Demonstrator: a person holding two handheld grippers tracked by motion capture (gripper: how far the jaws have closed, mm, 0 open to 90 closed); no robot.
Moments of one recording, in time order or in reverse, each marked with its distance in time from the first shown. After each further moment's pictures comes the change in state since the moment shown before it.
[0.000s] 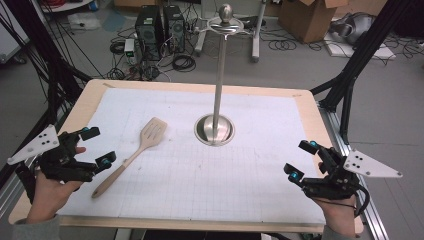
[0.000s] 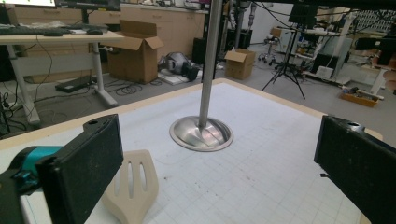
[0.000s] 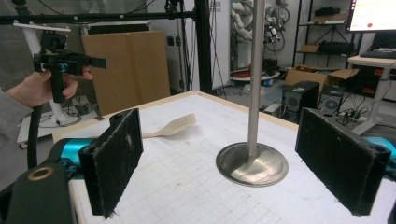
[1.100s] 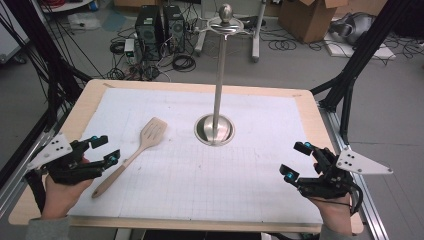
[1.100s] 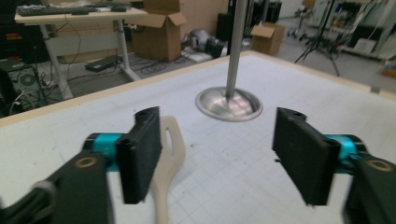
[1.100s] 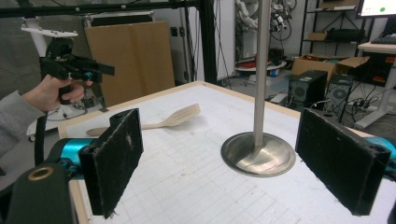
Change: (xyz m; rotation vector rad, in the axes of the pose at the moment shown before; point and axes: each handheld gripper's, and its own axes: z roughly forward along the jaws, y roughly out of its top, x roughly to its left) left arm 0.004 -0.026 0.004 0.111 0.109 0.051; right arm -0.003 -0.007 0.008 0.044 0.018 0.020
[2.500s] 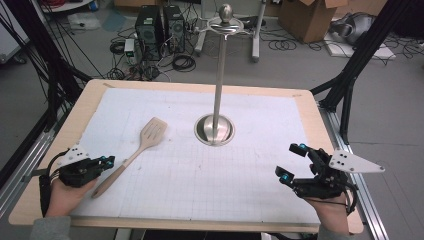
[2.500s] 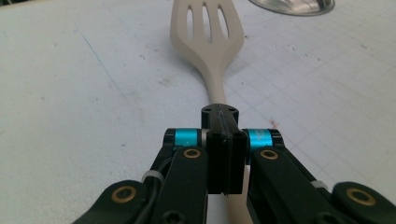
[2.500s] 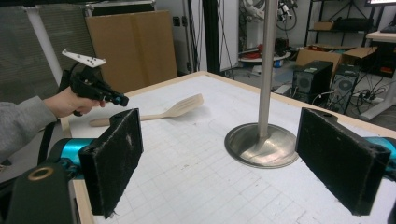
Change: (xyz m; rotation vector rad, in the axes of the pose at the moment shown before) left arm 0.039 -0.076 0.020 0.293 0.083 -0.042; right arm 0.000 -0.004 0.007 0.036 0.011 -0.004
